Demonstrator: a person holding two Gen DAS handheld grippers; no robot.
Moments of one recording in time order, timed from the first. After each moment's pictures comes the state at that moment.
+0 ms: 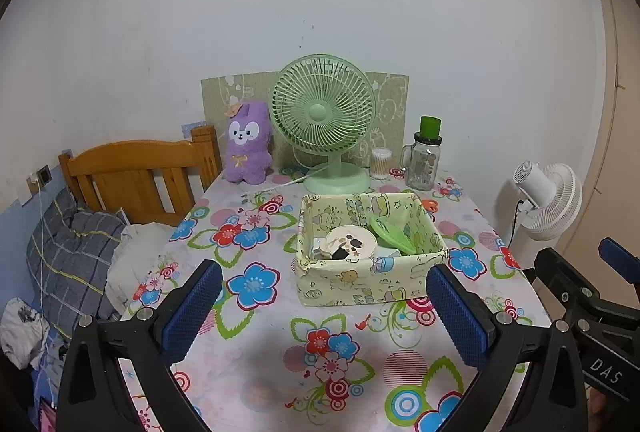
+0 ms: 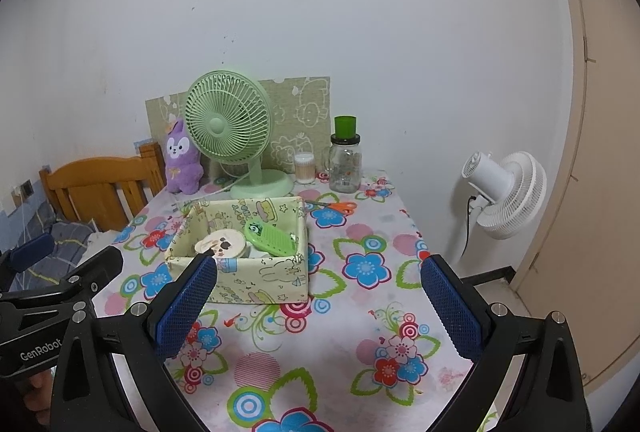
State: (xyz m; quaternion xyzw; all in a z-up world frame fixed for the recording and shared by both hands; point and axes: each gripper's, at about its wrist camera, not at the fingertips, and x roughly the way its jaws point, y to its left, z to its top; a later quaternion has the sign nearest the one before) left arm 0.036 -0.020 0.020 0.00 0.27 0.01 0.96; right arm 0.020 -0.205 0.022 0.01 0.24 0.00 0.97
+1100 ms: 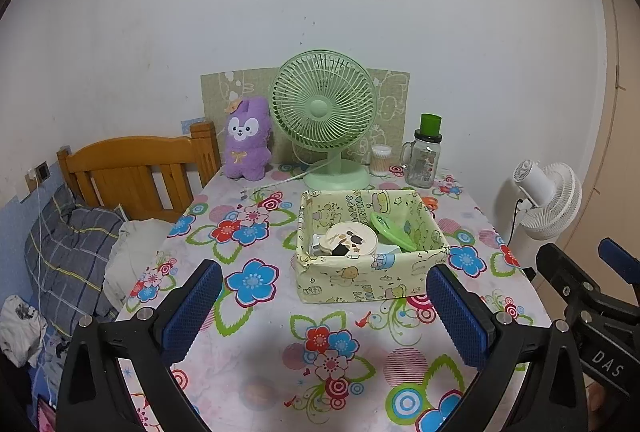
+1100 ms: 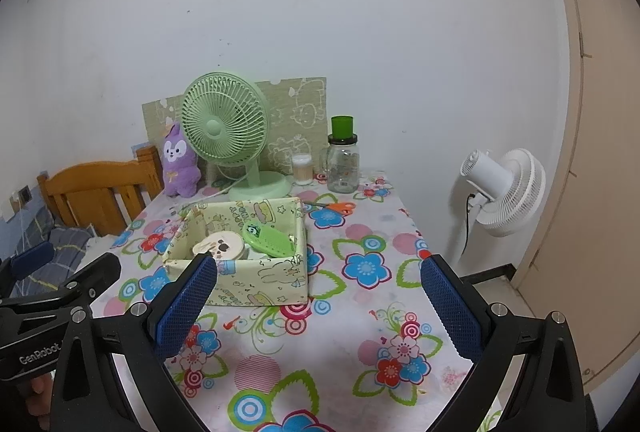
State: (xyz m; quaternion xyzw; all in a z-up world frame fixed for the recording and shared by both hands) left arm 0.038 -0.018 0.013 0.00 0.27 0.00 0.96; right arm 0.023 -0.206 0.018 0.02 0.24 -0.01 0.97
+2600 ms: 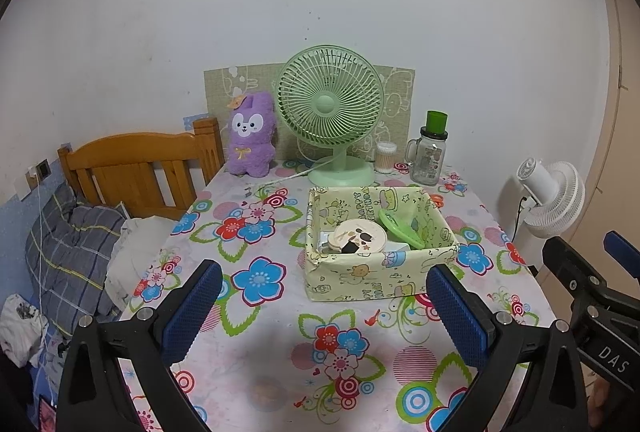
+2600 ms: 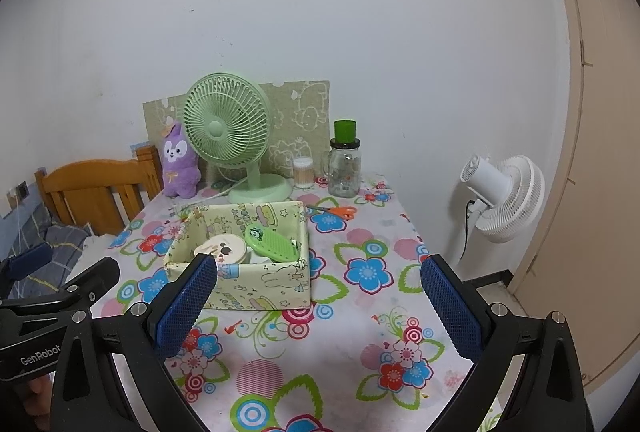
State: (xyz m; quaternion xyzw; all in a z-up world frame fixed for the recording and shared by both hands) left arm 0.041 -0.009 0.010 -0.01 0.27 0.01 0.96; right arm 0.024 -0.197 0.019 0.01 0.23 -0.01 0.97
